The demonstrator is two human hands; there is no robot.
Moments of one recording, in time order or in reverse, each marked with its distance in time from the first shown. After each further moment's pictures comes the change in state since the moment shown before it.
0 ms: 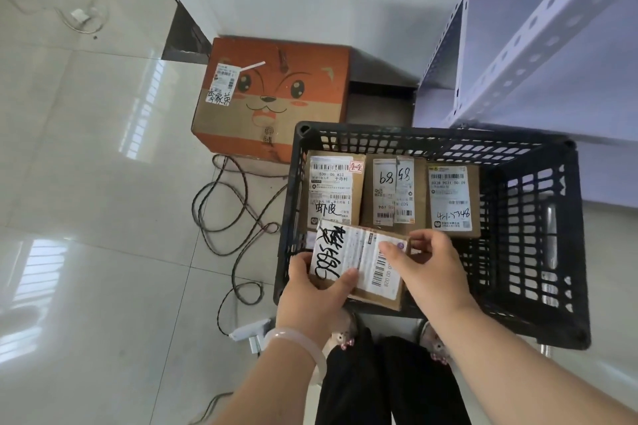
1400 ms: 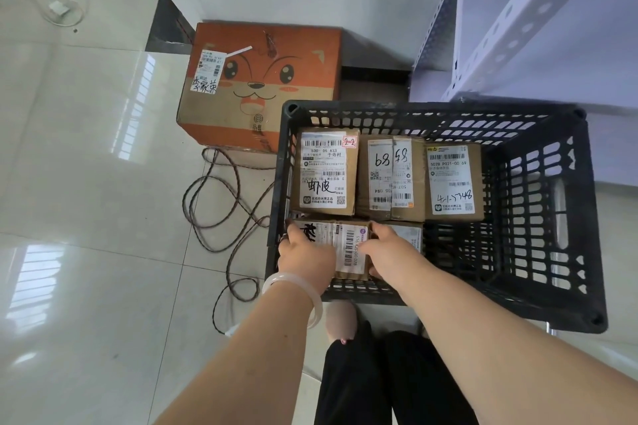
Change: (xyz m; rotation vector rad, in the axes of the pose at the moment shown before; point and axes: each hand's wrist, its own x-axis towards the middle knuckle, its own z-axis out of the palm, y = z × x) left_hand 0.043 0.022 0.016 0.264 -0.012 -0.149; right_hand 0.035 0.020 0.052 -0.089 -0.349 0.269
